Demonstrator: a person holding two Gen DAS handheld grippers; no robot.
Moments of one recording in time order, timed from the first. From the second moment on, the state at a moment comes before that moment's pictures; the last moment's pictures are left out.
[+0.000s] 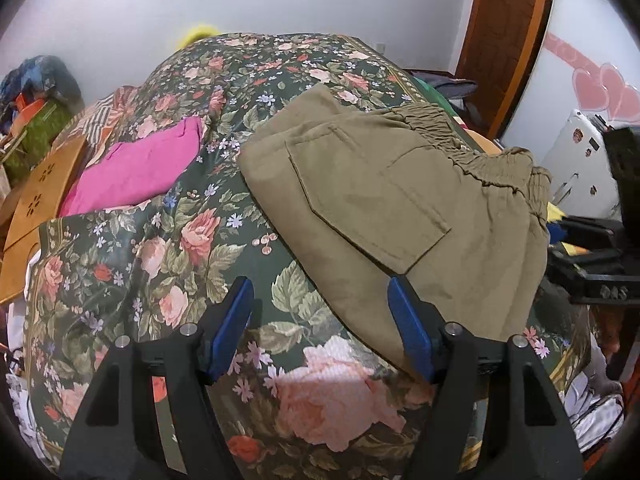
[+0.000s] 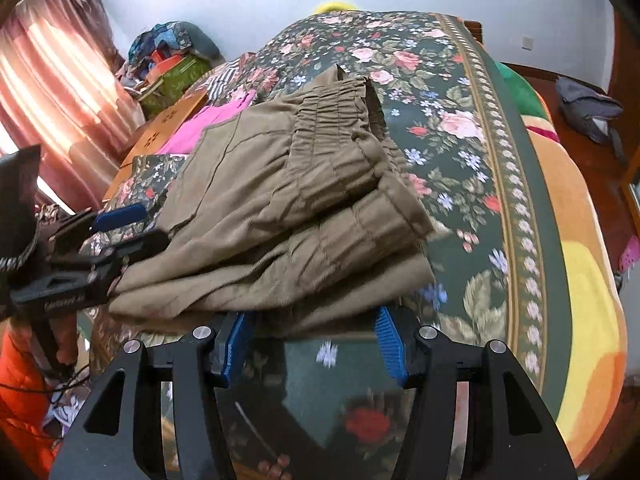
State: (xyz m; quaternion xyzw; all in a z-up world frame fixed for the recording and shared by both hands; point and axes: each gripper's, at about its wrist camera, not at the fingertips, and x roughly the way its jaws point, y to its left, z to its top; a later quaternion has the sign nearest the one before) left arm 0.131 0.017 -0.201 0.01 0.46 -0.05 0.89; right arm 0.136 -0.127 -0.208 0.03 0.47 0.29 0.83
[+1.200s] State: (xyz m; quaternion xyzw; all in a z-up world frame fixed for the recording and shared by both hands) left arm 0.286 0.112 -0.207 0.03 0.48 0.02 0.88; right arm 0.138 -0.158 -0.168 0.07 0.44 0.25 0.86
